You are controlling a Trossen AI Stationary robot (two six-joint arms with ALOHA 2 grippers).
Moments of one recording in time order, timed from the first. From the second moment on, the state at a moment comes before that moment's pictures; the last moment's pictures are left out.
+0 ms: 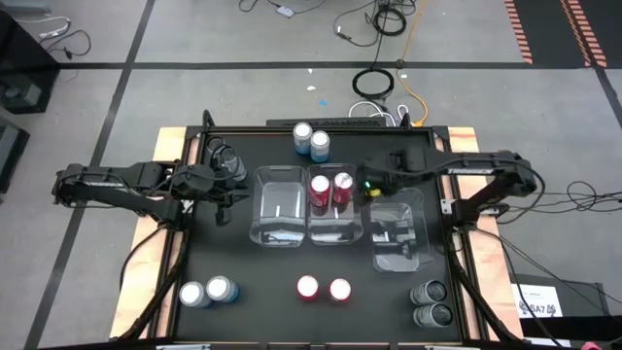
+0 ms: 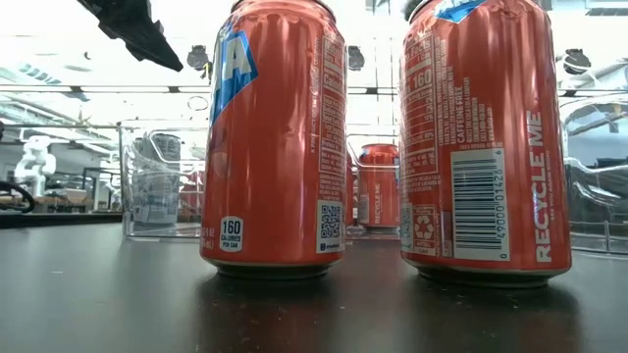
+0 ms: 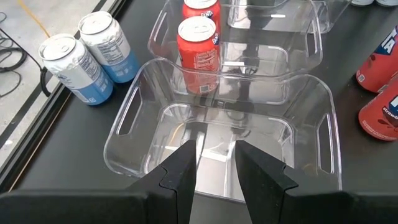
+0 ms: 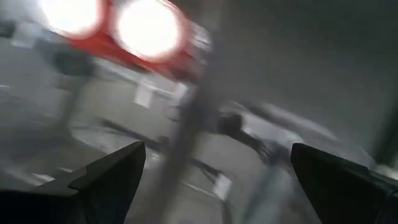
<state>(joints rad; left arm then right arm) -0.04 0.81 0.85 -0.74 -0.21 -0.10 0.01 1.50 1.49 -1.43 0.21 1.20</state>
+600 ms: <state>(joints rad) -0.04 0.81 0.85 -0.74 -0.21 -0.10 0.47 1.49 1.49 -1.57 0.14 1.88</state>
